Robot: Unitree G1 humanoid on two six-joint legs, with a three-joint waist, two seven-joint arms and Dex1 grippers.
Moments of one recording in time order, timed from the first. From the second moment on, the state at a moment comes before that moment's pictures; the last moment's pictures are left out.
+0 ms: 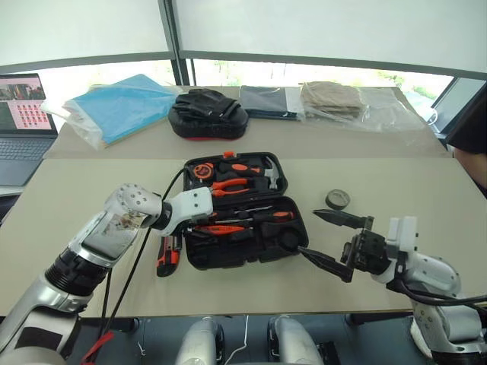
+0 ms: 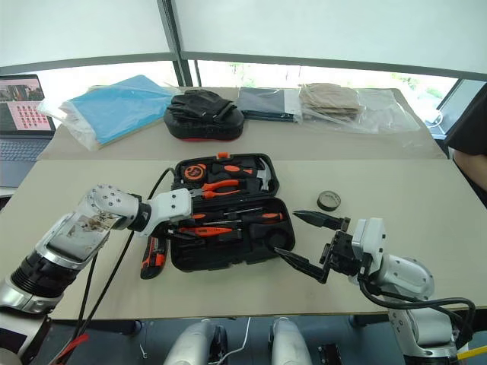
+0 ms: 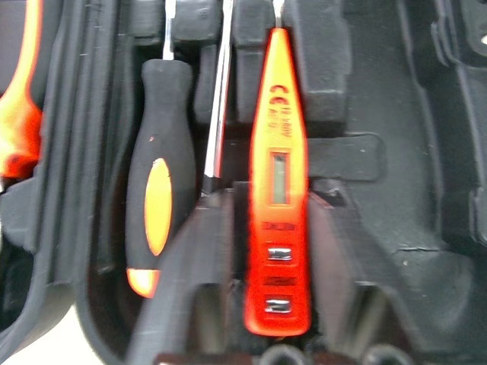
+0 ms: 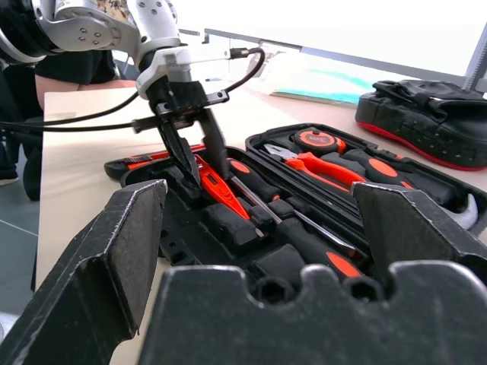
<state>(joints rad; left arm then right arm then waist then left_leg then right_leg) -0.56 0.82 -0.36 -0.22 -0.09 0.68 -1.19 0.07 -0.58 -0.13 -0.38 0.59 0.06 1.02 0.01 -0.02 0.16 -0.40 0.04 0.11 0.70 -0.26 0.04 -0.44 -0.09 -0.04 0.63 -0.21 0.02</state>
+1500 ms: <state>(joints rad) -0.37 0.65 -0.18 -0.04 -0.25 0.37 -1.12 0.05 -0.58 -0.10 -0.34 0.59 0.06 1.03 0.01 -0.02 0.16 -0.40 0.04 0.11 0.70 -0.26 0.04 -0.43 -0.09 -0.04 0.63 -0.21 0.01</state>
